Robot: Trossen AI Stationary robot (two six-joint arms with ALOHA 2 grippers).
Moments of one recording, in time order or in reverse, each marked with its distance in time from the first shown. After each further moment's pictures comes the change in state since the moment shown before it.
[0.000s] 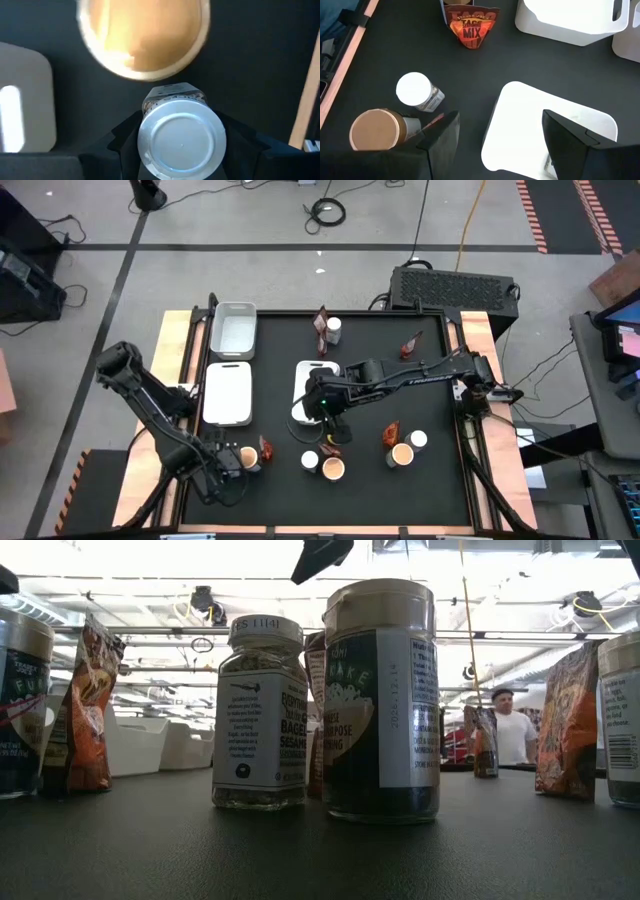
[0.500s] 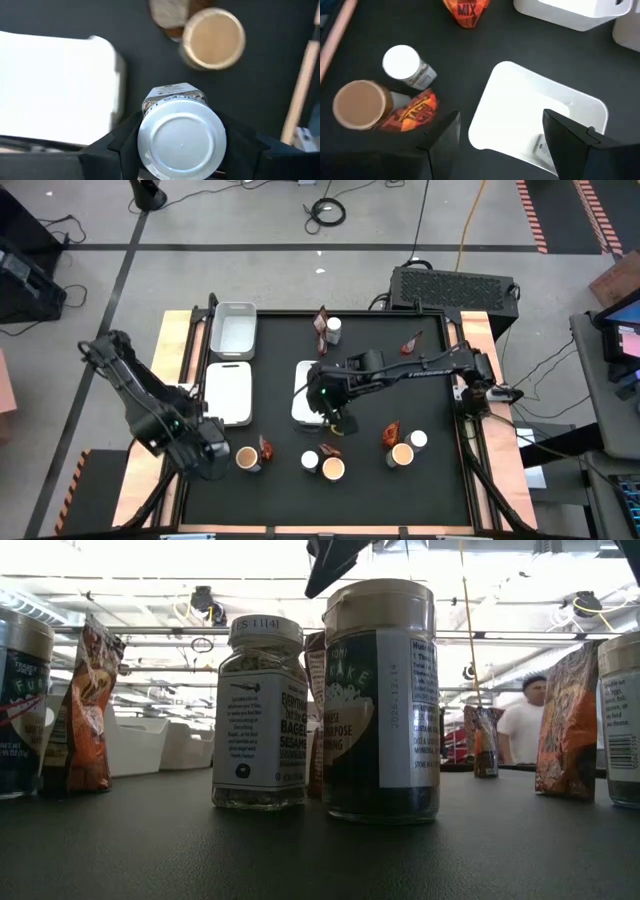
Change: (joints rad) left arm 0.064 -0.179 0.217 -0.394 -0.084 0.005; right arm -0.061 -0.014 0.000 -0.085 -0.043 -0.107
